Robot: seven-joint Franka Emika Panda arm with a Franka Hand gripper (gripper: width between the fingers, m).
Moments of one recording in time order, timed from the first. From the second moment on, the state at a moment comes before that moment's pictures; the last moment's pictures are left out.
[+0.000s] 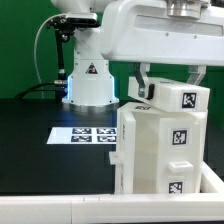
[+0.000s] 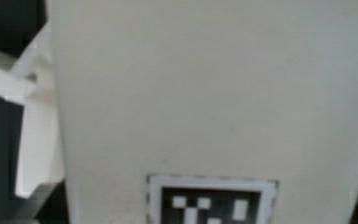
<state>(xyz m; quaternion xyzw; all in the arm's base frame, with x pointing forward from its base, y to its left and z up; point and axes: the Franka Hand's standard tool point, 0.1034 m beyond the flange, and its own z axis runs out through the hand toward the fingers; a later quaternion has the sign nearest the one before) 0.621 0.070 0.153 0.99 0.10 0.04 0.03</state>
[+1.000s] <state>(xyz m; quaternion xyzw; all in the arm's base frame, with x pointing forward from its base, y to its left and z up) 0.618 0.068 0.152 0.92 -0.39 0.02 -0.02</state>
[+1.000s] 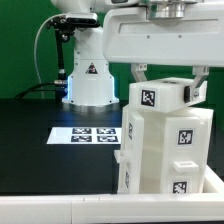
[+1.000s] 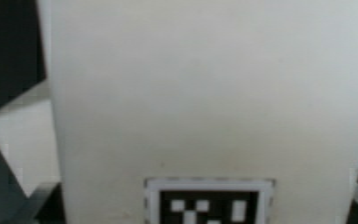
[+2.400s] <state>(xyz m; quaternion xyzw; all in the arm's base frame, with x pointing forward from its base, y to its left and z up) 0.619 0.072 0.182 0.94 -0.33 0.01 -0.05</state>
